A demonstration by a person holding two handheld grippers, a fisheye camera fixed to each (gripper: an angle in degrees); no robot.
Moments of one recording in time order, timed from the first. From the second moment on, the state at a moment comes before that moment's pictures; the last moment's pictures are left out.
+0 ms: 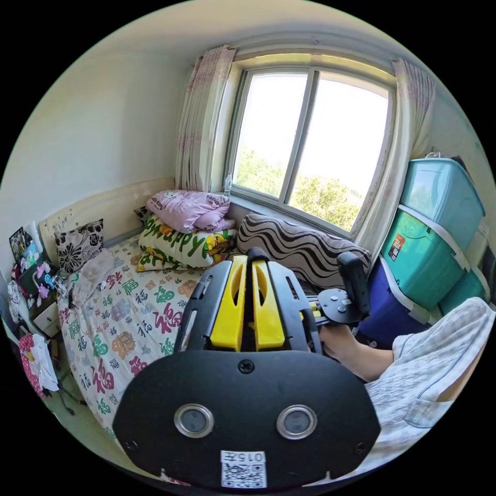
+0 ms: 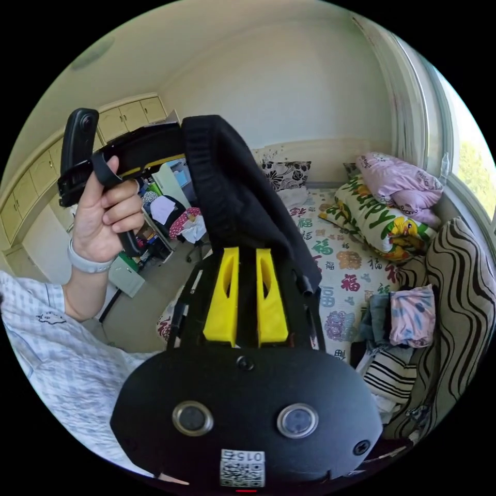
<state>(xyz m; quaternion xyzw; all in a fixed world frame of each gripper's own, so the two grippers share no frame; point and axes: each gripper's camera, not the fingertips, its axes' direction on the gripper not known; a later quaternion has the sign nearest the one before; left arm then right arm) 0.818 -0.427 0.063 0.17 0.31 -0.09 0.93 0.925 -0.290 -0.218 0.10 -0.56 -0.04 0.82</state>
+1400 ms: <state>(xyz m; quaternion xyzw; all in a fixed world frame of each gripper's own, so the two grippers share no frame) 0.727 -0.310 0.156 -0.05 0.41 -0.23 0.88 0.979 -0.312 -0.098 0.10 -0.76 -0.02 0.64</state>
